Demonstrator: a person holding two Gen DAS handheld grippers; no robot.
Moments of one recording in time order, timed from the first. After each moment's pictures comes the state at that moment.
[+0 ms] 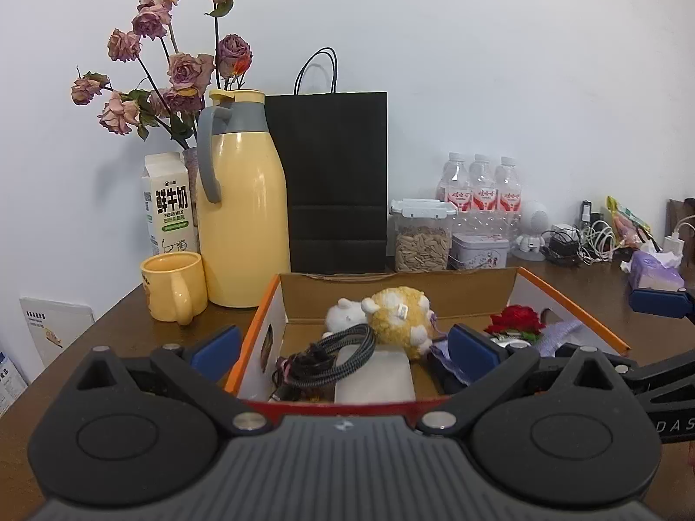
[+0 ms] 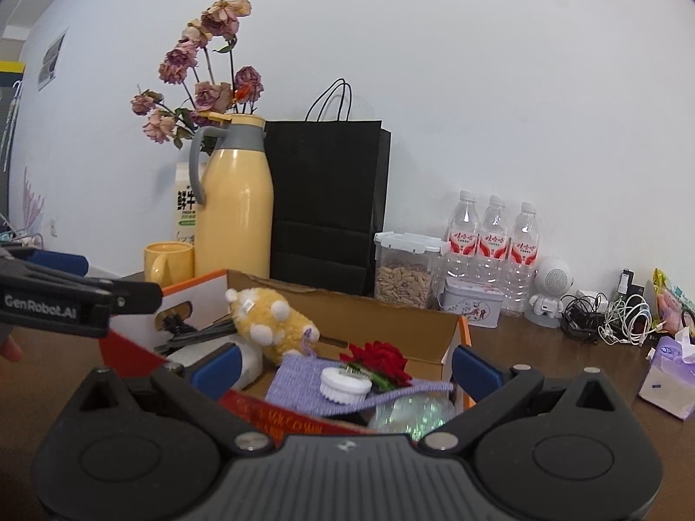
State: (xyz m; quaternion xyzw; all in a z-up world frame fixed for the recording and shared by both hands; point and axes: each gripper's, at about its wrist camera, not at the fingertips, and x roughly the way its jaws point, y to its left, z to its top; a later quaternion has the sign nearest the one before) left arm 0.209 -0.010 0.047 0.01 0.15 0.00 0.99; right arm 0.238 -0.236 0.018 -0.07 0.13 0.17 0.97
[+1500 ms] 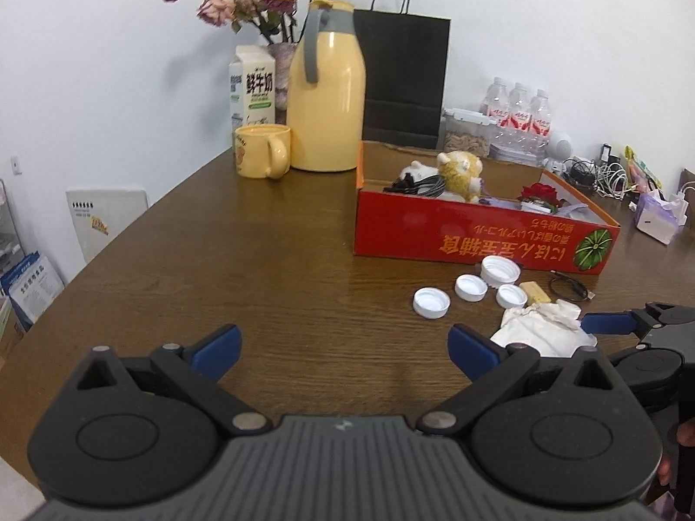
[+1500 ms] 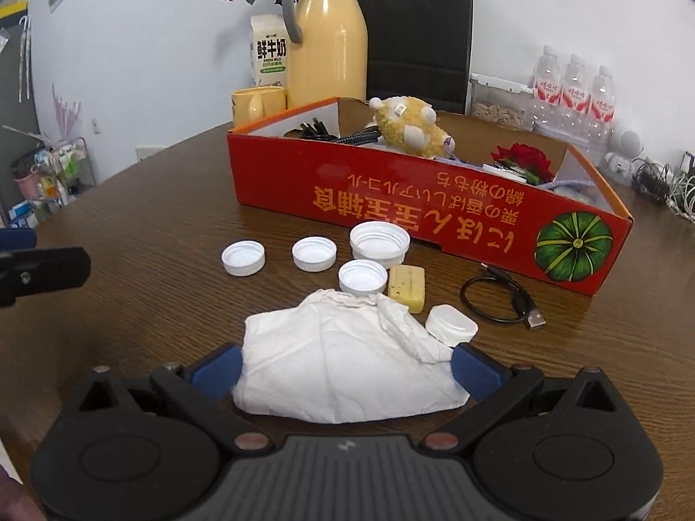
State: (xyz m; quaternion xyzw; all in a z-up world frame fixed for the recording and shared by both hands) left arm 0.079 0.061 0.012 -0.04 0.28 0.04 0.96; right arm 0.166 -0.158 -0.040 -0.08 0.33 0.22 0.91
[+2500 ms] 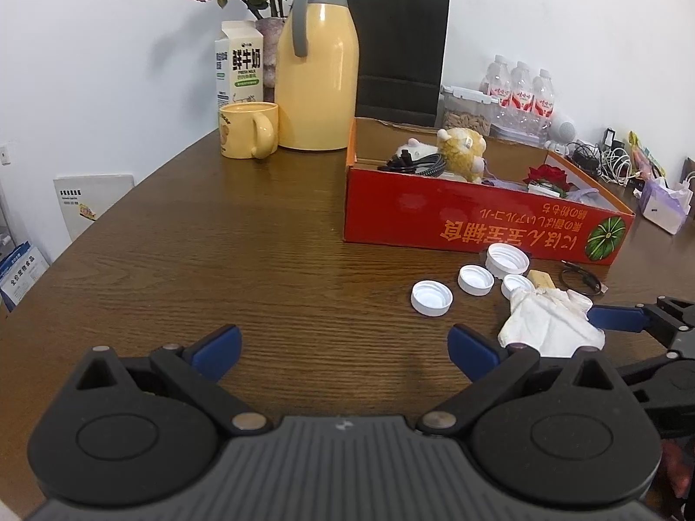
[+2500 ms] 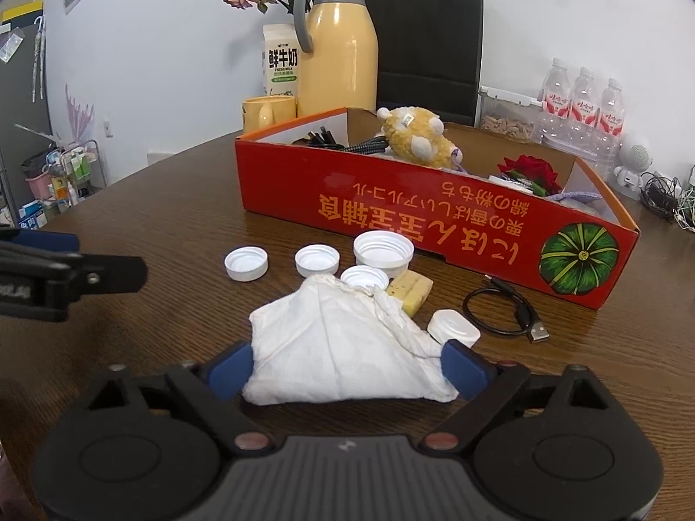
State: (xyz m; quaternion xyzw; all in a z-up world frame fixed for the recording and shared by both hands) left arm 0.113 0.054 -0.004 -0.04 0.30 0.03 0.95; right arm 0.166 -0.164 -0.042 -0.08 0.31 0.24 0.92
